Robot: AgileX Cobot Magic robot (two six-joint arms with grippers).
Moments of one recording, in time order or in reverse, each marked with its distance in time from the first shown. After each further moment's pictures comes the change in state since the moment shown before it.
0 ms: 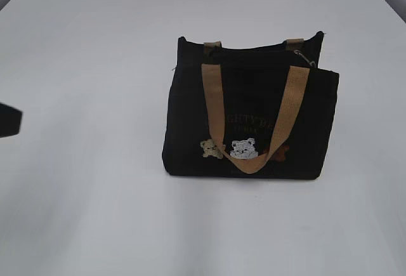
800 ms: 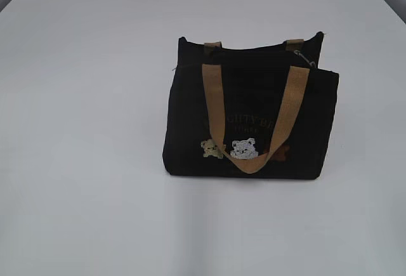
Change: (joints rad) left arm 0.000 -0.835 0.181 0.343 0.347 -0.152; right arm 0.000 -0.517 0.108 -0.097 -0.013 -0.033
